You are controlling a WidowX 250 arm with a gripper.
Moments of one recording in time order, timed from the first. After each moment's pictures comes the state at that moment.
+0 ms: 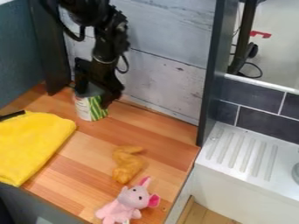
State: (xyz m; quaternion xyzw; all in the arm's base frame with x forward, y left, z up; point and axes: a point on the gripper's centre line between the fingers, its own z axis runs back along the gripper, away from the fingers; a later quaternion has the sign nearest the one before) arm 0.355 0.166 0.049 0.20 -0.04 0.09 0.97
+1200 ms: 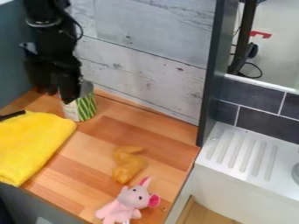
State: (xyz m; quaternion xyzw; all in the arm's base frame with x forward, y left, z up) arm 0.249 0.128 0.124 0.04 -0.01 0.04 1.00
